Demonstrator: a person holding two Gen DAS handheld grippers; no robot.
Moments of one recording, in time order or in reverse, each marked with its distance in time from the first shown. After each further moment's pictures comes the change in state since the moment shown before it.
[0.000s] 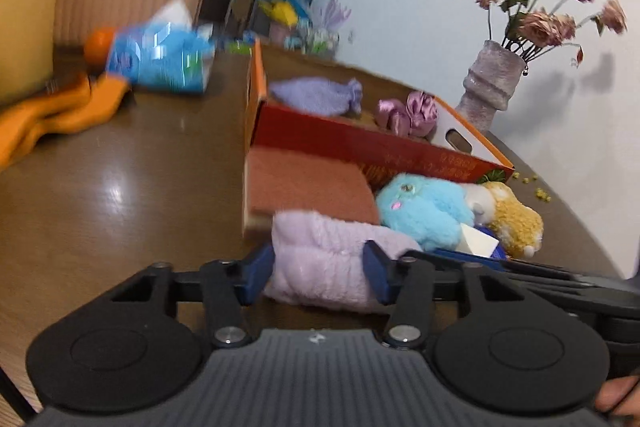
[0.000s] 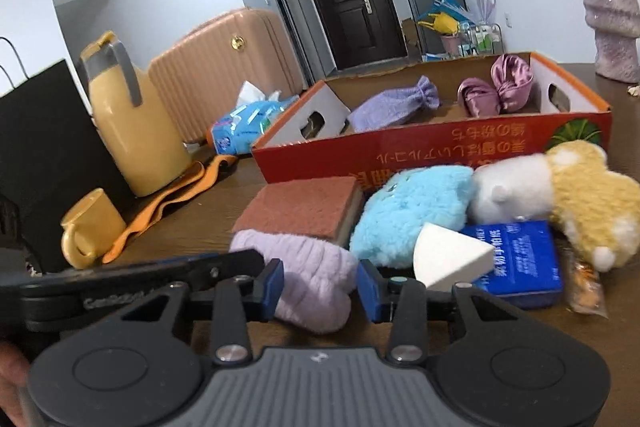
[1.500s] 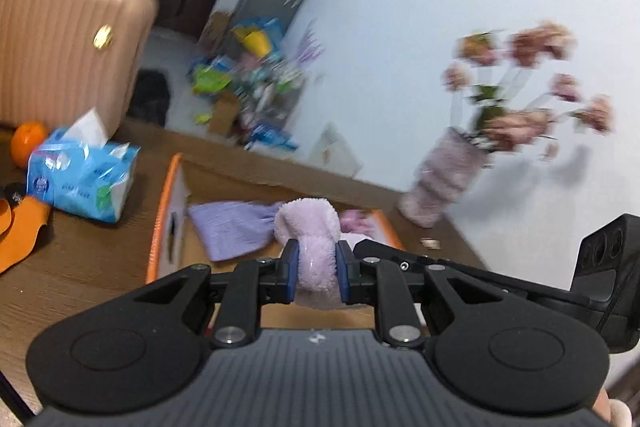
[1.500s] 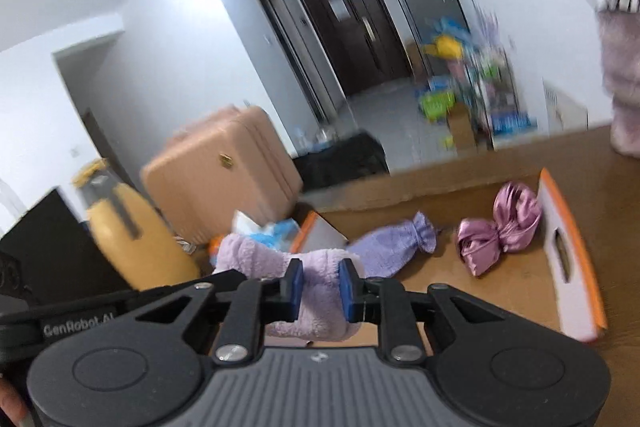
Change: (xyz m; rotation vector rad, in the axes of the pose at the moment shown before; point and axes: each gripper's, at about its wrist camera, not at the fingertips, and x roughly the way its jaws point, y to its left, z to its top) left arm 0.028 -0.059 0.161 -0.085 -0.063 -0.071; right arm 0.006 -0.050 0.180 0.098 -0.048 0.077
